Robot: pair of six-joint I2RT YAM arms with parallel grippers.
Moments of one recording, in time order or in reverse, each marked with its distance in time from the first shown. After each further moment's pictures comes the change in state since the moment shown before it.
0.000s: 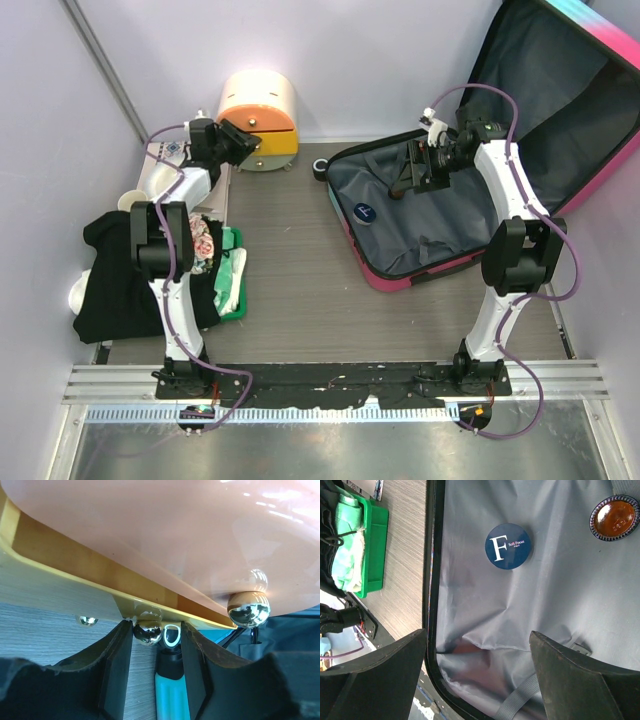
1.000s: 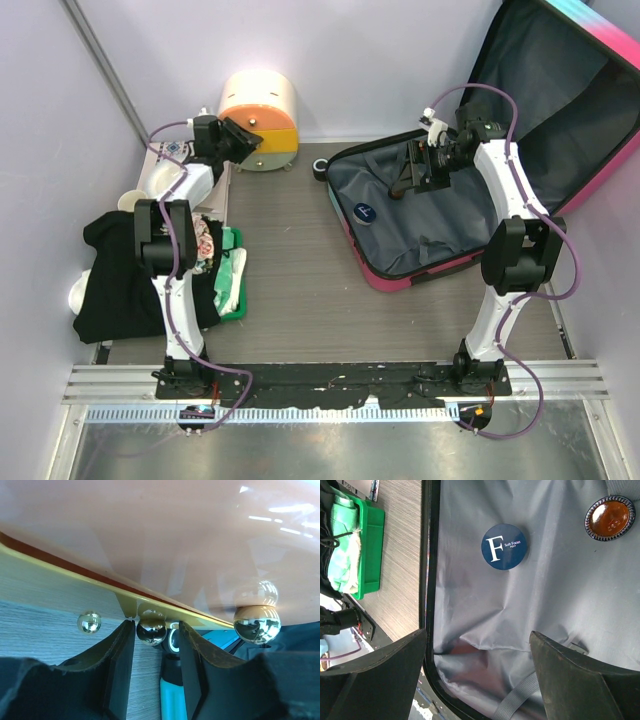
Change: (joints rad) left arm -0.013 0.043 0.076 -0.058 -0.031 0.029; right arm 0.000 0.007 0.006 0.000 0.012 0.000
